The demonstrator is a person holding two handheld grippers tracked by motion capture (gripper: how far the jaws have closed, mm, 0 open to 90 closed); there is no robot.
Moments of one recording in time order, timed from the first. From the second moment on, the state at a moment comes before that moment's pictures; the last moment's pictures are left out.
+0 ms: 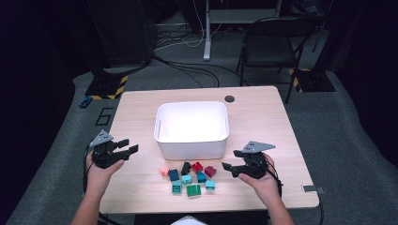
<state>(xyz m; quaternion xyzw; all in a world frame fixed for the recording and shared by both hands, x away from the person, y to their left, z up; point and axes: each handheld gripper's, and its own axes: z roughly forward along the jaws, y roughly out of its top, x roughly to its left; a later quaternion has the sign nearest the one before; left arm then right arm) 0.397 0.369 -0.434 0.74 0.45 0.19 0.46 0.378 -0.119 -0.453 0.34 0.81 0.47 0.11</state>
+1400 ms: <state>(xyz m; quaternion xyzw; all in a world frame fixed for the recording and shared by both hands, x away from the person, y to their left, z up) 0.399 0.371 -0.467 0.75 0.46 0.17 0.44 0.378 -0.075 -0.481 0.32 0.84 0.43 0.10</state>
